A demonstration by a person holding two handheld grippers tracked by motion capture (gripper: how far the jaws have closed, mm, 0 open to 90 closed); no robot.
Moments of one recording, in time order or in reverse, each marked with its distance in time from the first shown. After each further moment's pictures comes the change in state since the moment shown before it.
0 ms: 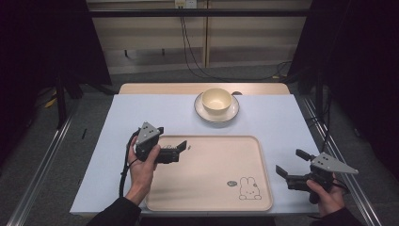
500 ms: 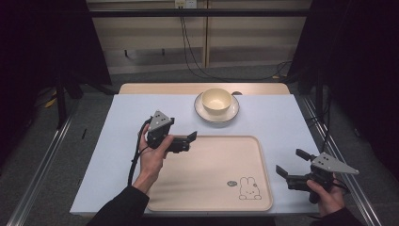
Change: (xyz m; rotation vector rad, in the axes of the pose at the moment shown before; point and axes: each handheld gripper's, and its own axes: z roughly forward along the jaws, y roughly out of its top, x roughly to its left) left arm -0.003 0.023 0.033 -0.005 -0.038 0.022; right arm -0.001 0.000 0.000 -0.010 0.003 -0.006
